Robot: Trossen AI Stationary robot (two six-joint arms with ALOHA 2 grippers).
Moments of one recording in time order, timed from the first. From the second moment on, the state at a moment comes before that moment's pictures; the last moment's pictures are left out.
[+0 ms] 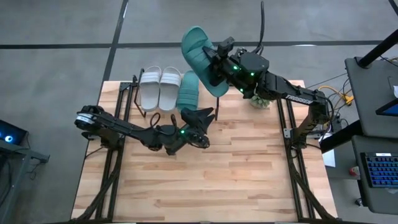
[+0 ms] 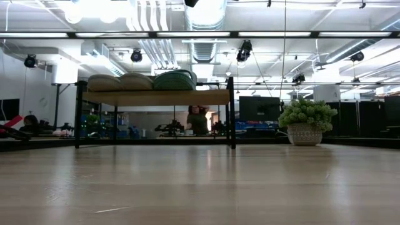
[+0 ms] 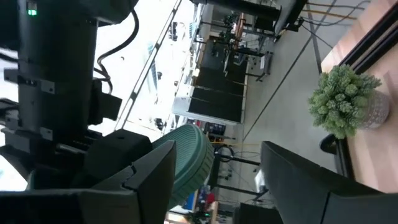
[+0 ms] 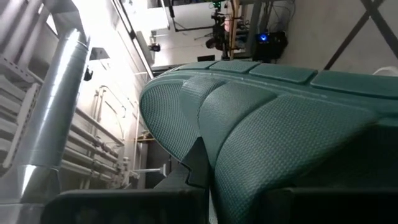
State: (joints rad) left arm -0.25 1.62 1.23 0.64 -0.93 1.52; right arm -0.11 1.68 1.98 -0.21 0.68 1.63
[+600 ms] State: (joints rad) left arm -0.26 1.62 1.23 0.65 -0.96 1.47; right arm -0.16 1.71 1.98 -0.38 0.68 1.84
